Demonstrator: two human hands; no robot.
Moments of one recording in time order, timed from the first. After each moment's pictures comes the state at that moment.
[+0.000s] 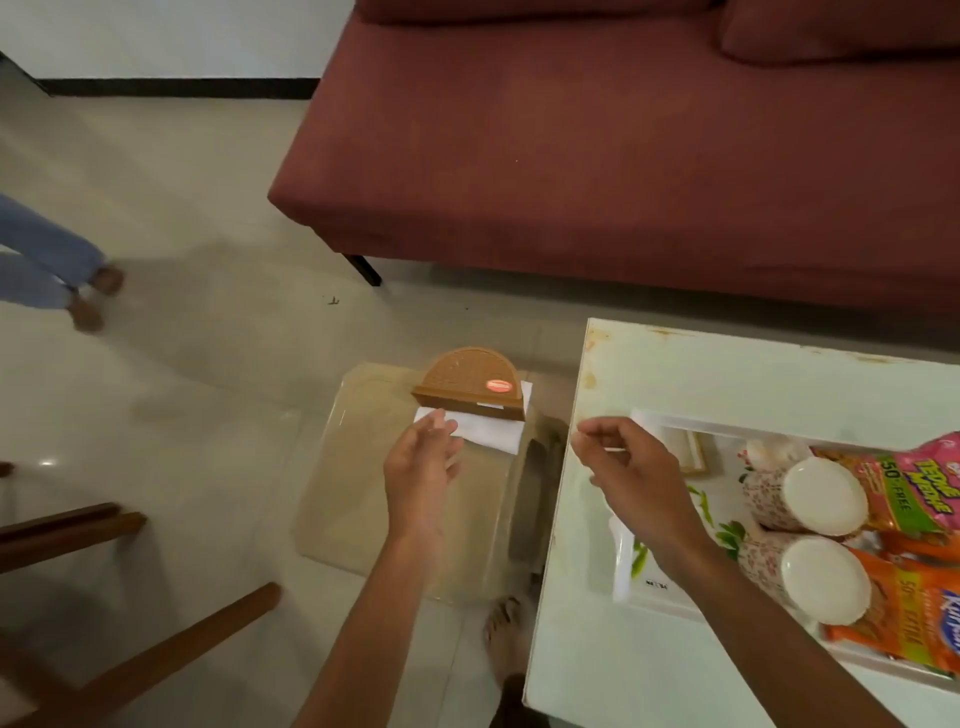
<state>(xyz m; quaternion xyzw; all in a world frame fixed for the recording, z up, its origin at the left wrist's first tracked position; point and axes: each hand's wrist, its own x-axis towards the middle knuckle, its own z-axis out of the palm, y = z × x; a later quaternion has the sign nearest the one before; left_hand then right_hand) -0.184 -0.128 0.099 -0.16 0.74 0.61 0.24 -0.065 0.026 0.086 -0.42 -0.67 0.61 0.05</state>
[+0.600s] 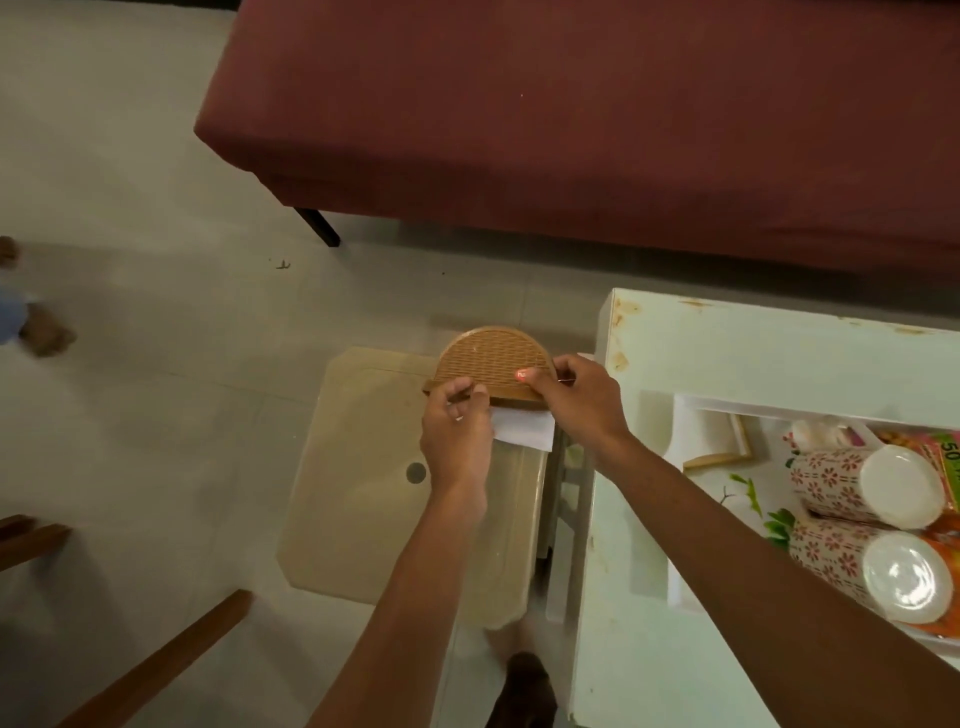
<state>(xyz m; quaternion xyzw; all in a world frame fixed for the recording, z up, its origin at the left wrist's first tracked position) -0.257 -0.110 0.034 -0.18 0.77 0.55 0.29 -0.206 0.004 -0.001 -0.46 -0.70 0.54 0.01</state>
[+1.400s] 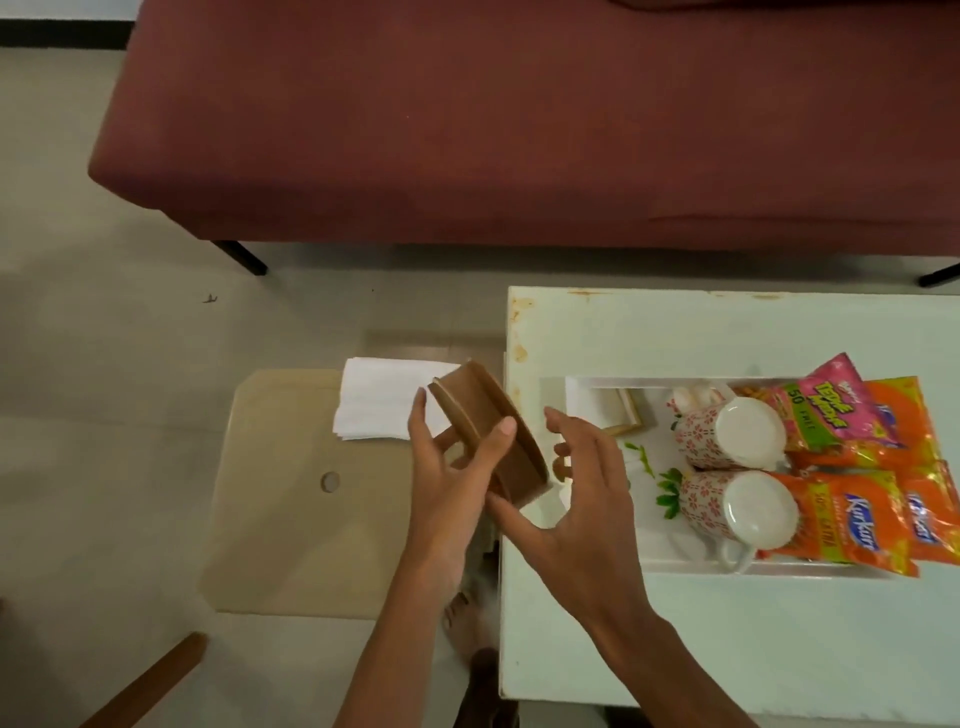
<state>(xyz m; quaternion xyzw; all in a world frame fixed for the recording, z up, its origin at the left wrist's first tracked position) -0.157 -0.094 0.081 -0.03 0.70 0.58 0.42 -0.049 -0.035 0.079 -0.42 -0.78 0.43 0.17</state>
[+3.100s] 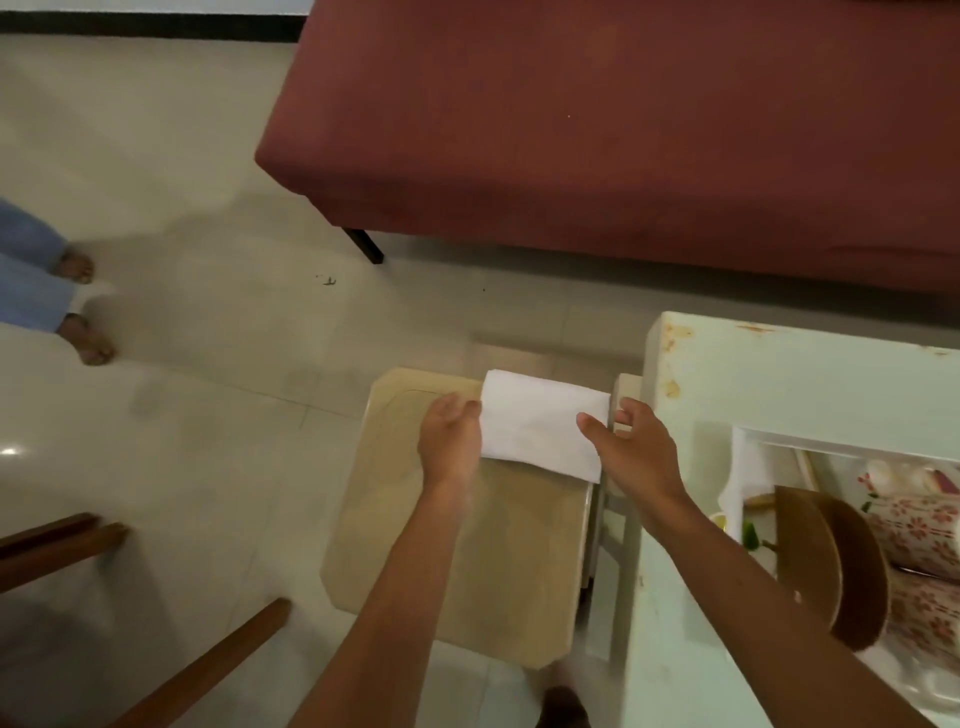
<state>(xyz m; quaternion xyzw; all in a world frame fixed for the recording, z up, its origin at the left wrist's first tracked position) -0.310 -0.134 0.018 -0.20 0.79 0.49 0.30 -0.194 -0.006 -0.014 -0.53 -0.67 0.52 0.01</state>
